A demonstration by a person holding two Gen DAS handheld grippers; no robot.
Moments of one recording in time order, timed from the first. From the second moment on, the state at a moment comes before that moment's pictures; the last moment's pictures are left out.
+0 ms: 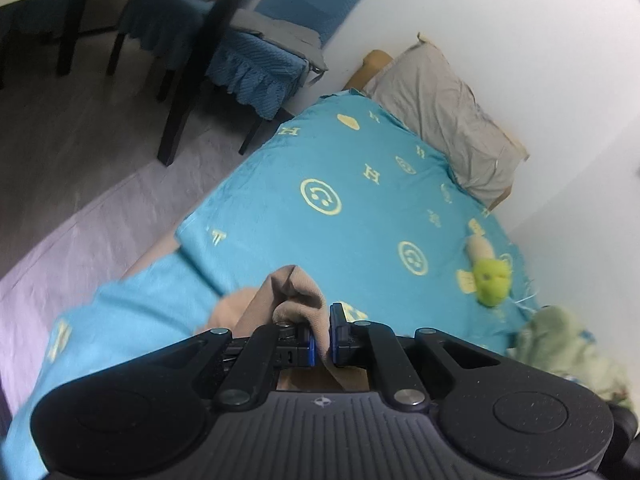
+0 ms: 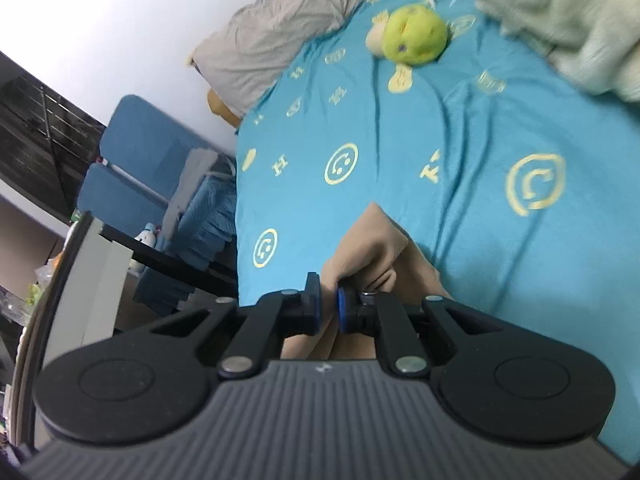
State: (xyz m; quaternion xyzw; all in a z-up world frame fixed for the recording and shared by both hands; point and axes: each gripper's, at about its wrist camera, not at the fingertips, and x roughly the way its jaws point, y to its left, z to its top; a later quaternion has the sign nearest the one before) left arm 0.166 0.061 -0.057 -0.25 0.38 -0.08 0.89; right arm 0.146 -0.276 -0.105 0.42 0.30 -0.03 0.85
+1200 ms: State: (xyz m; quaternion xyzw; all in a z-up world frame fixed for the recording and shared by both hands) left arm 0.188 0.044 -0.073 -0.13 0.32 -0.13 0.93; right arm 0.188 -0.236 -0.133 0.23 0.33 0.08 0.91
